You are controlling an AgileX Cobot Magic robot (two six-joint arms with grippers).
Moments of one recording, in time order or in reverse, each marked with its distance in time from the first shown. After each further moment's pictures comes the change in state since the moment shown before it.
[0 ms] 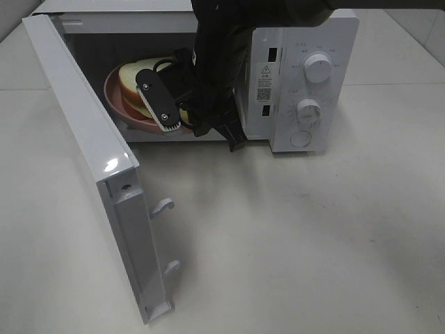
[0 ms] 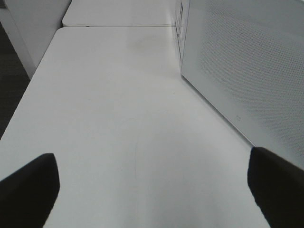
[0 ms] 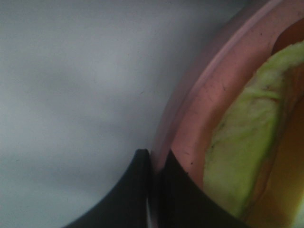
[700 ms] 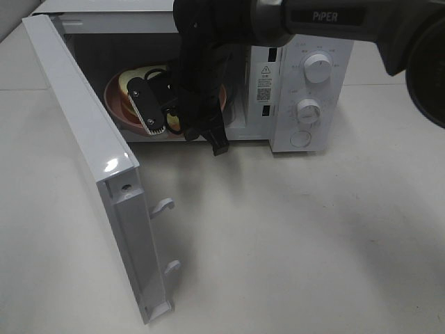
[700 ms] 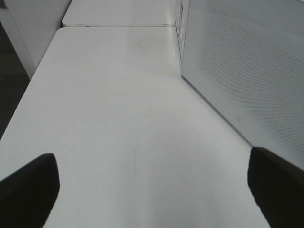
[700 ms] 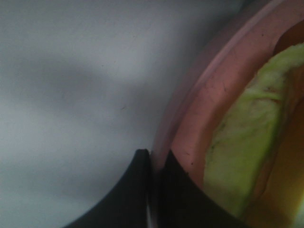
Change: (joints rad) left arm 0.000 0.000 0.000 0.000 0.000 0.000; right arm -0.002 0.146 -0.173 -0.006 0.040 0.050
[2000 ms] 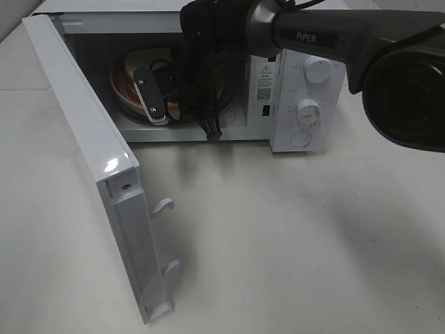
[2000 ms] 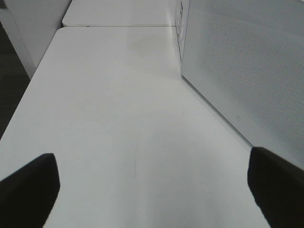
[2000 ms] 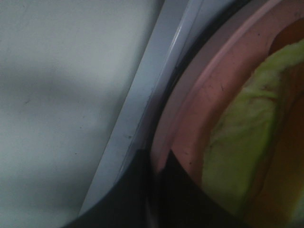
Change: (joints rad) left arm 0.000 0.000 0.000 0.000 0.000 0.000; right arm -0.048 0.135 -0.178 -0.022 -0.087 0.009
